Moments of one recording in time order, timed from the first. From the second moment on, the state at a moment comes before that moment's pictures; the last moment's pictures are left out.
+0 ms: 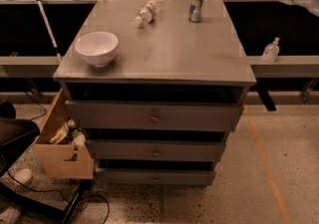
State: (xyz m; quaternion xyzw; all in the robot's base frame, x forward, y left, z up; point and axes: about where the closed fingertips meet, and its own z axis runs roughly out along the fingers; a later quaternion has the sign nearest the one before) arm 0.806 -0.309 1.037 -0.20 0.71 0.06 0.67
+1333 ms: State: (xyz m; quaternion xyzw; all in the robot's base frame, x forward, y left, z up) arm 0.932 -0.230 0.965 -0.18 0.72 0.13 0.65
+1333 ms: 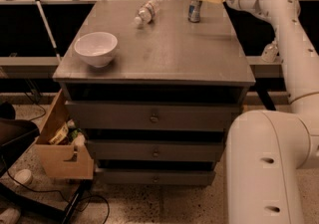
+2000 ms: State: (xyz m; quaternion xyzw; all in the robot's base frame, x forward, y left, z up) arm 0.950 -0.165 0.940 -0.19 0.71 0.20 0.64
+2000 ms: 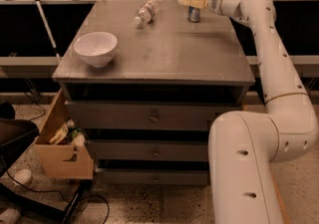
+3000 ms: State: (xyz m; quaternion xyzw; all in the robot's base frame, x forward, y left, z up) arm 0.961 -0.134 0.915 -0.20 0.72 0.21 0.63
